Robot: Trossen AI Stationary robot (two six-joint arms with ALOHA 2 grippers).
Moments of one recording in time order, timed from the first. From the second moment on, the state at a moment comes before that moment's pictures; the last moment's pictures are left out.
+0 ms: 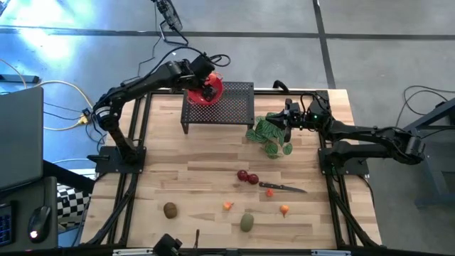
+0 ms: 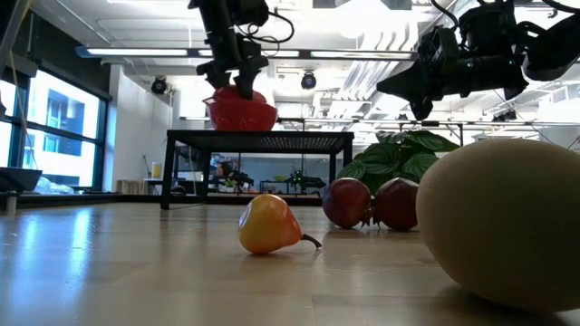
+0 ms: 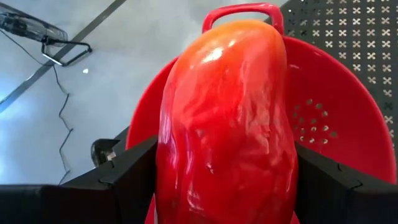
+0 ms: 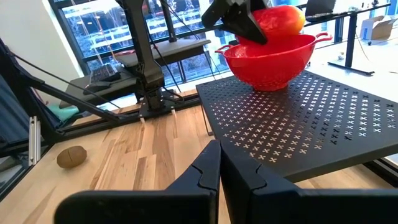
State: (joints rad) left arm 0.55 1.68 1.71 -1.00 -0.37 -0.20; right arm -0.57 1.00 0.31 0.63 -0.44 0.19
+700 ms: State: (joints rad) left arm 0.55 1.68 1.66 -0.94 -0.32 -0.19; right arm -0.57 1.00 0.31 0.63 -0.44 0.18
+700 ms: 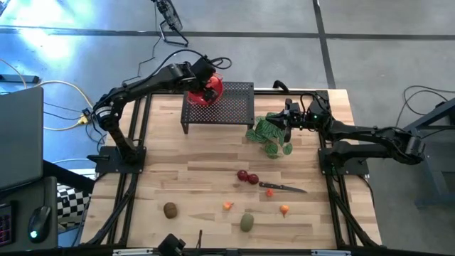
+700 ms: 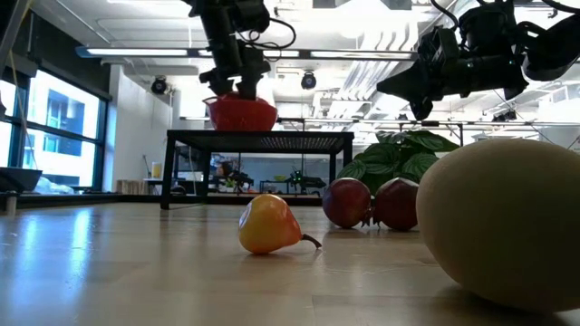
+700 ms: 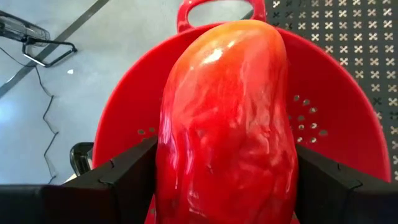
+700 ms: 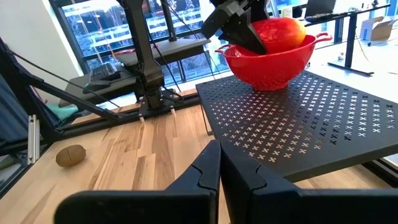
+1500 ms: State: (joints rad) left arm 0.55 1.68 1.66 -0.90 -0.32 -0.16; right arm -0.57 1.00 0.31 0.60 -0.44 0.18
